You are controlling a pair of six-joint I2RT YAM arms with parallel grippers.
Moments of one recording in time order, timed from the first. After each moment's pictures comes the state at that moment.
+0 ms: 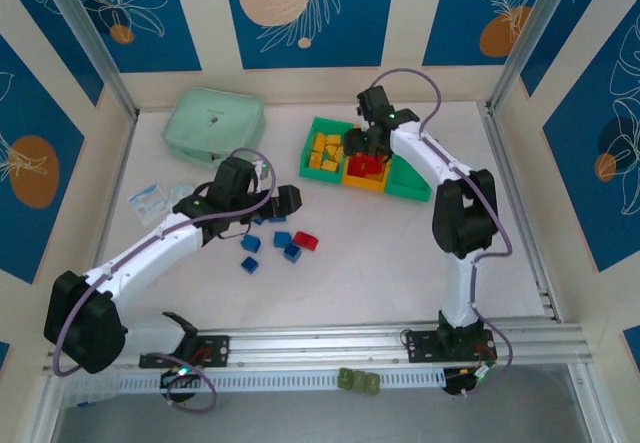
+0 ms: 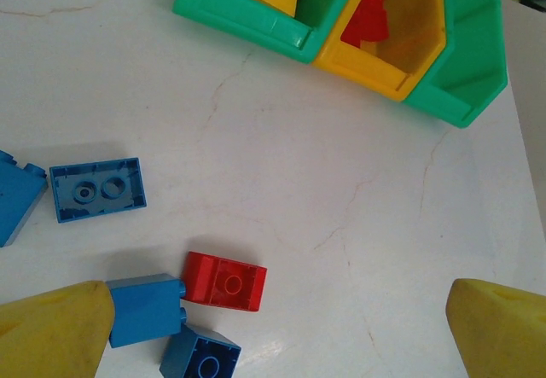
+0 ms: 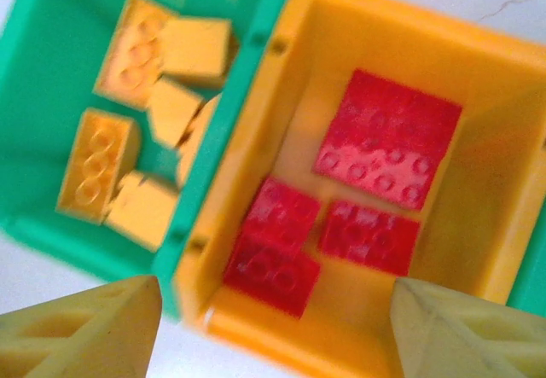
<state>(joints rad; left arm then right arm) -0.56 1.27 0.94 -0.42 0.20 -0.65 0.39 1.98 1.74 -0.78 0.05 0.27</state>
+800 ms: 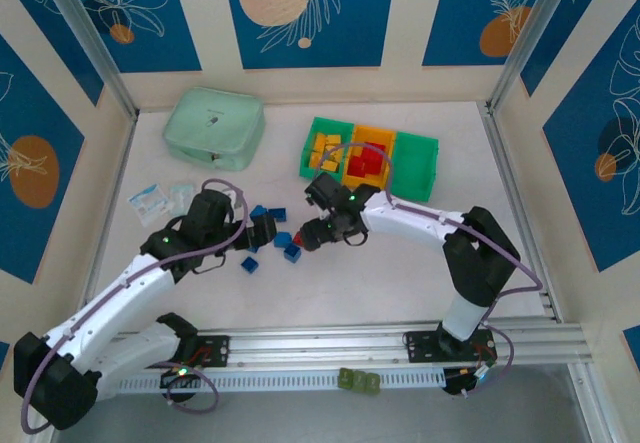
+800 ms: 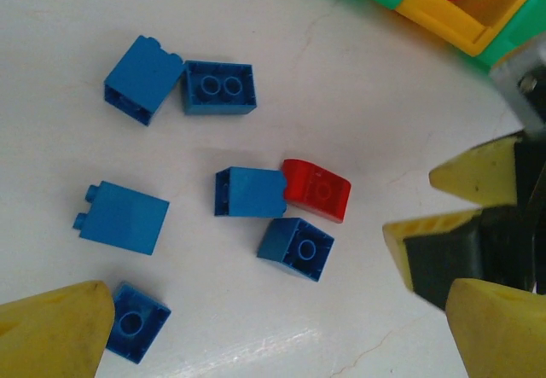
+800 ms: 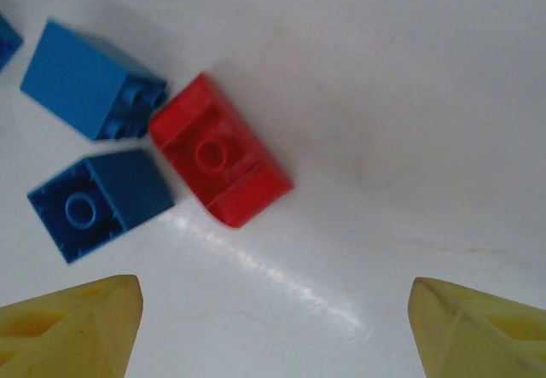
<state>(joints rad) -0.56 0.93 0.74 -0.61 0.08 -0.65 0.84 1.70 1.19 -0.70 -0.03 0.39</state>
